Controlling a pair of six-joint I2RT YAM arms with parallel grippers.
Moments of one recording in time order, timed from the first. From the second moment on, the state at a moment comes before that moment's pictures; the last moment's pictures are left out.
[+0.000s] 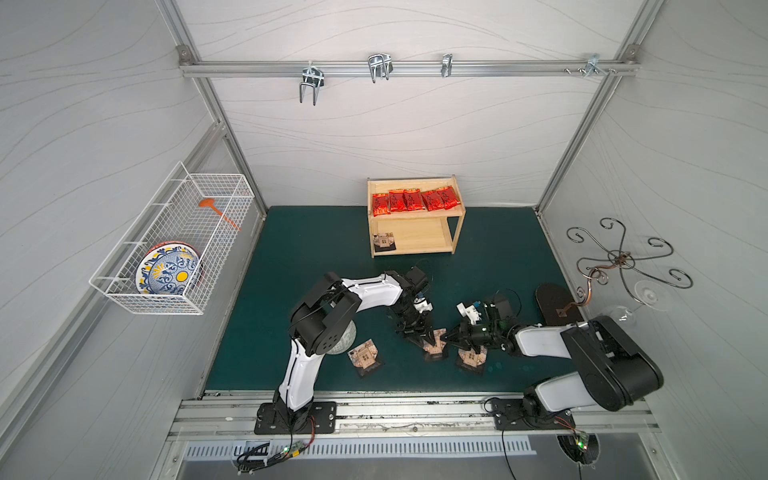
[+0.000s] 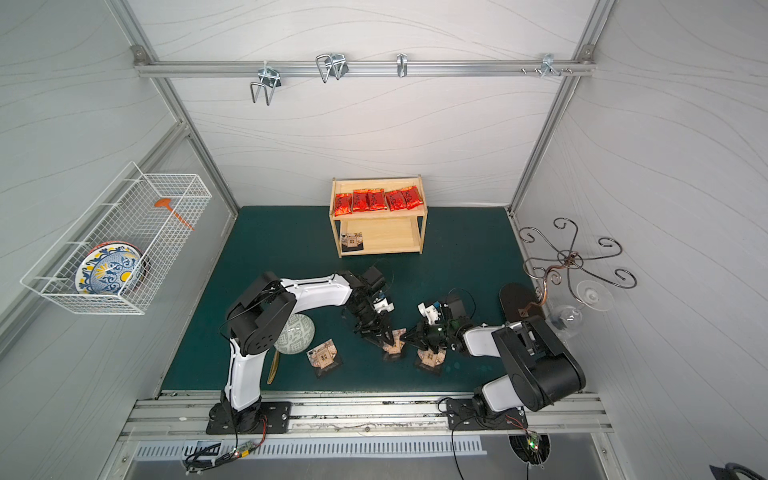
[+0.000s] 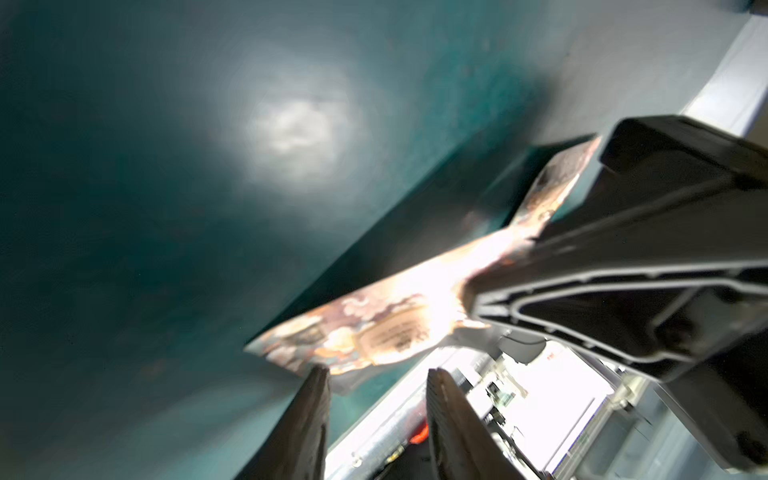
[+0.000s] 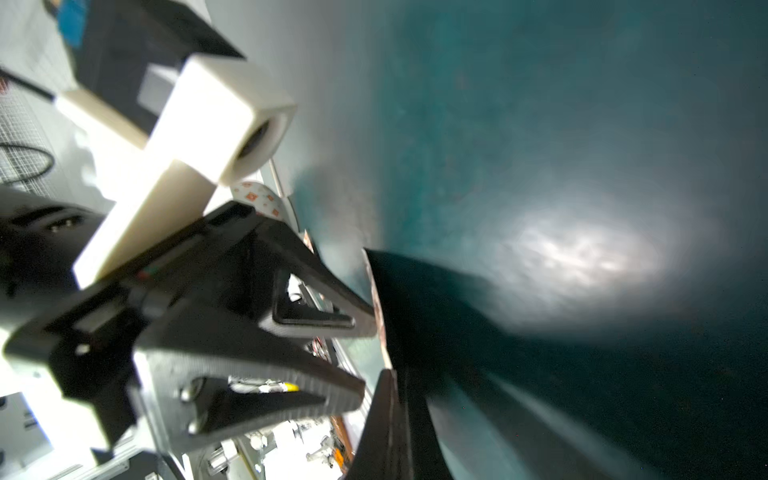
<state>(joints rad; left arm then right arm) -0.76 2.02 1.29 -0.74 0.72 -0.55 0.42 1.44 0.29 0.27 -0.87 0.86</state>
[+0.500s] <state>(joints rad) -0.50 1.66 0.95 -0.28 0.94 -0.84 0.37 1.27 0.42 0.26 -1.03 0.81</state>
